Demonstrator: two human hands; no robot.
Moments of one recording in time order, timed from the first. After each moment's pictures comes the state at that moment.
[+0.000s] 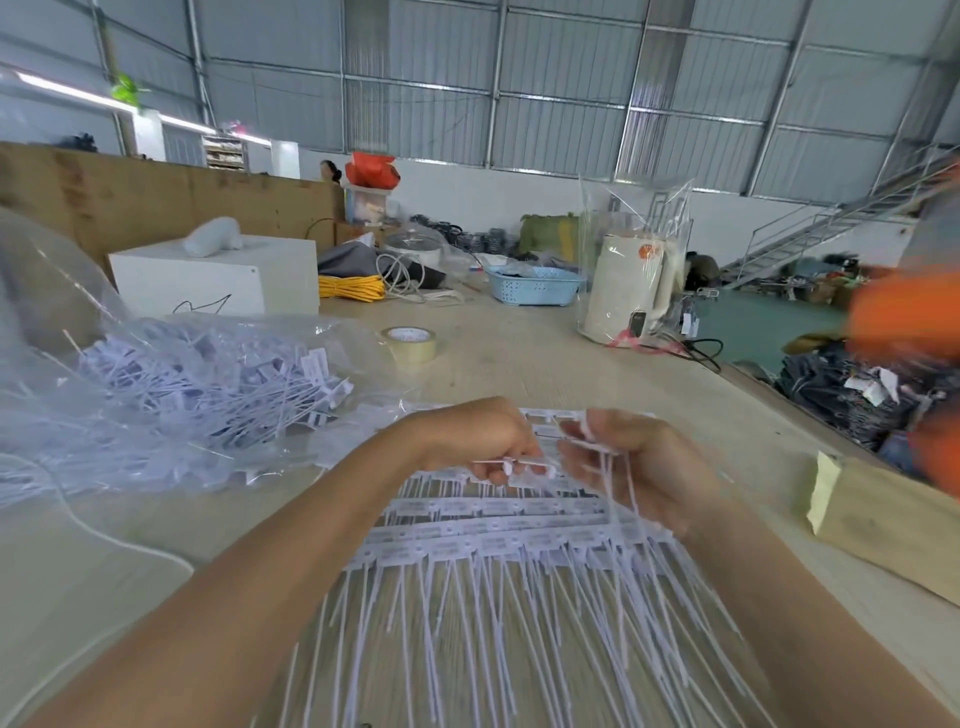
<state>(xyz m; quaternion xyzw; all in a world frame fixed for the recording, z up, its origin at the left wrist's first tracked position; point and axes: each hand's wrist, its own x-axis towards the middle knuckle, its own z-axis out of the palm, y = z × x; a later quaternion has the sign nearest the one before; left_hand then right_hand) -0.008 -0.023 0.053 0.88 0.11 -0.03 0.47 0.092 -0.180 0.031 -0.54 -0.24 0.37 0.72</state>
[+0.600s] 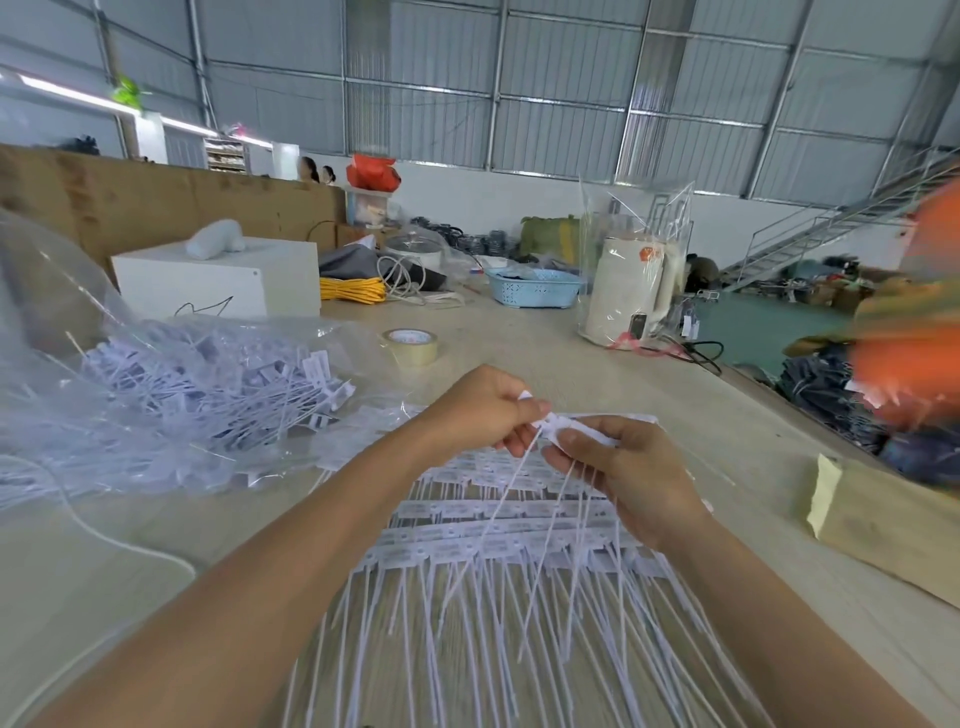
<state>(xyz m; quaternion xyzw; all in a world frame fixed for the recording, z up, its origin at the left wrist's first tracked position) -0.001 -0.023 0.054 0.85 0.12 0.15 0.49 0.084 -0.163 0.011 -0.60 -0.30 0.18 0.72</state>
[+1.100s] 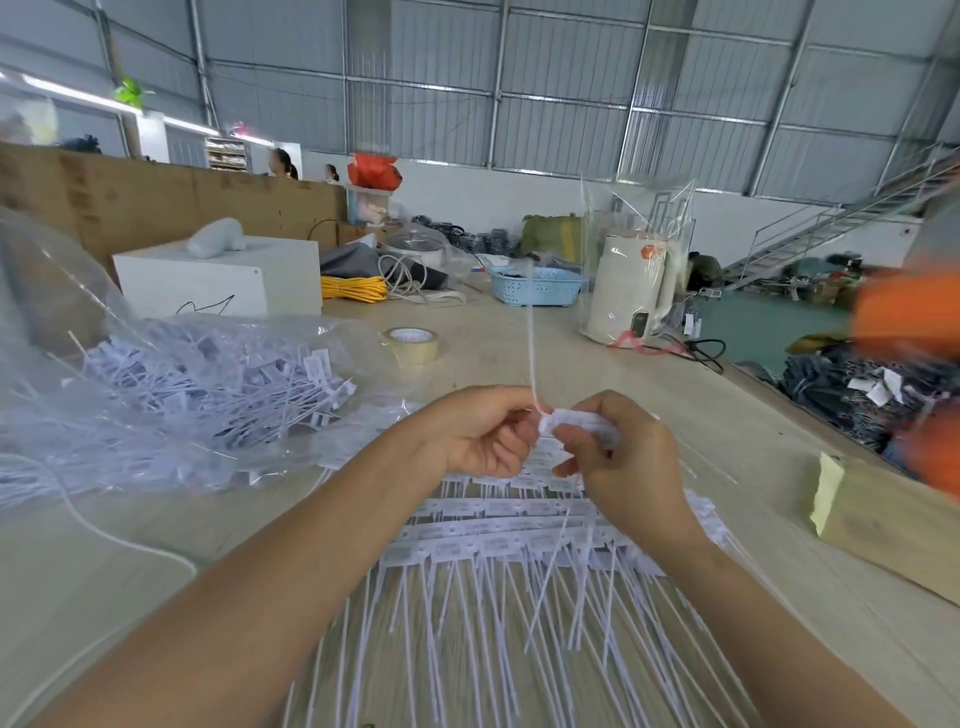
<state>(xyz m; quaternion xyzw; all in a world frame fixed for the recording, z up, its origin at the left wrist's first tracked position) 0.000 -0.027 0.056 0.62 0.17 -0.03 0.77 0.062 -0.165 0.021 -0.70 -0.42 -0.07 0.58</state>
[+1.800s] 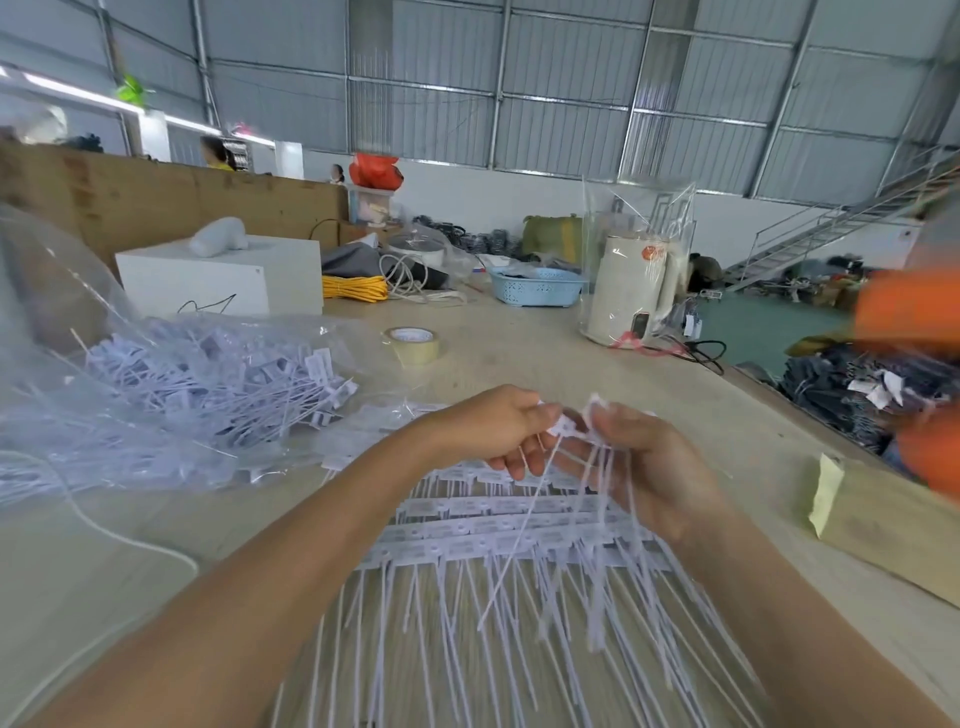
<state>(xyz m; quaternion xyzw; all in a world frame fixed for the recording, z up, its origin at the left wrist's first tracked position) -0.003 -0.026 0.050 0.88 0.08 0.05 0.46 0.086 -0.177 0.029 -0.49 -0.28 0.35 0.75</state>
